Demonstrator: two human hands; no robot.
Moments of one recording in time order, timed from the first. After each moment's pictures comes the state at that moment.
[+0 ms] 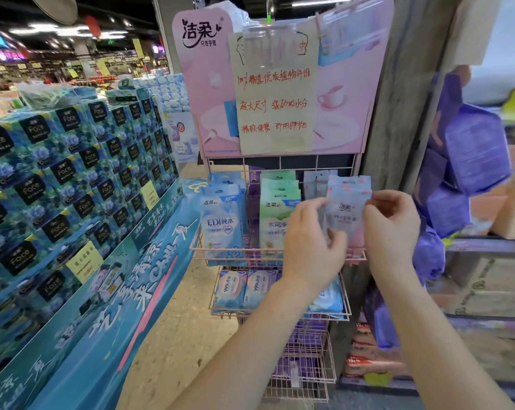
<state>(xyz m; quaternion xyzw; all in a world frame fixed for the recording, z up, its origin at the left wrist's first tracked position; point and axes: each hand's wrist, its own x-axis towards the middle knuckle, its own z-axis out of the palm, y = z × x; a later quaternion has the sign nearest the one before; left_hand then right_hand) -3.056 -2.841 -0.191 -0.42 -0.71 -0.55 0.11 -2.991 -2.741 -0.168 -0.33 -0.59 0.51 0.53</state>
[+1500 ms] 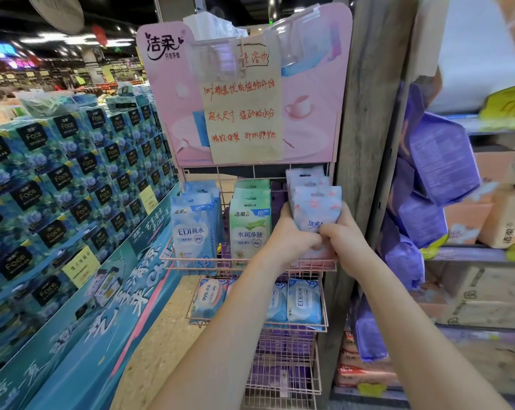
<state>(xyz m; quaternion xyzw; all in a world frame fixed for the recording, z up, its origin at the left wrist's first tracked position) -3.087 -2.781 -0.183 -0.28 -0.71 -0.60 -0.24 -3.011 -2.679 -0.190 -0.22 -0.66 0.67 0.27</state>
